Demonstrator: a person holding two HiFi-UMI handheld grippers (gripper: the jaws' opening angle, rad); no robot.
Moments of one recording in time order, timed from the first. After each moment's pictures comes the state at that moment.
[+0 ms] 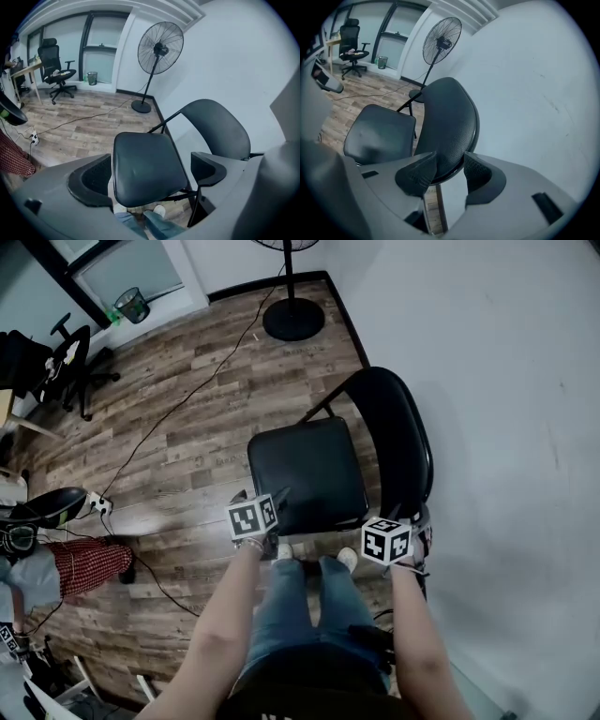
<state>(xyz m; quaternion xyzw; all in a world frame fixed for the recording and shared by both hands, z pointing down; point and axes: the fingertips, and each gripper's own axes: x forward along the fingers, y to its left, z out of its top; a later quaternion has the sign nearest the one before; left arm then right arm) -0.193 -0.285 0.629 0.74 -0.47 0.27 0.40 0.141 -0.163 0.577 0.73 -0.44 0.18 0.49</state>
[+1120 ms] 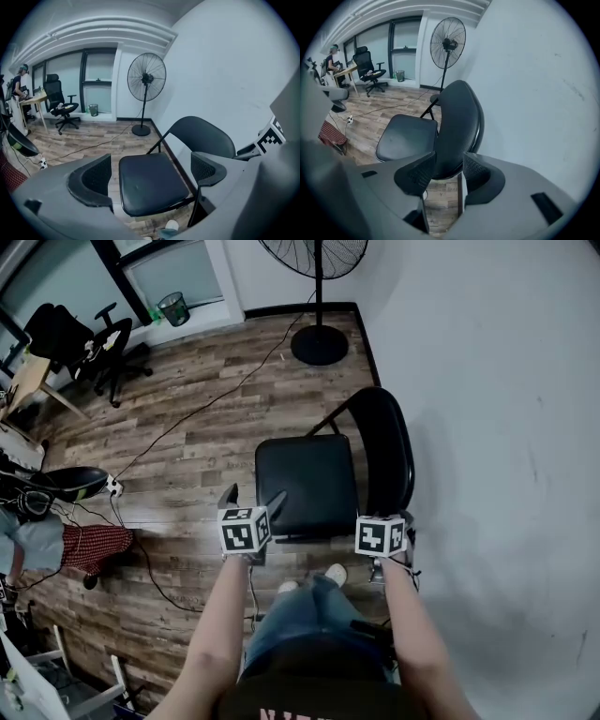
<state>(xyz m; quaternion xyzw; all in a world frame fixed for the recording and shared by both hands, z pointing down) -0.180 -0.230 0.521 0.78 -0.53 0.22 0.26 0.125 -0.154 0.555 0.65 -0.56 0.25 0.44</state>
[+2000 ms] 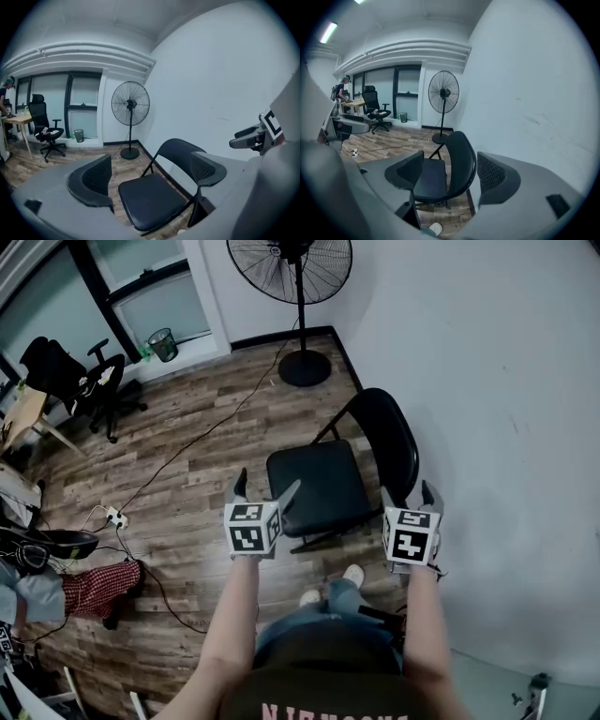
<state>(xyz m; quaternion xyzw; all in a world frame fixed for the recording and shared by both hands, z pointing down) -0.220 -0.188 0.397 0.86 -0.47 0.15 0.13 0.043 -0.095 0.379 0.73 -0.62 0.14 0.25</state>
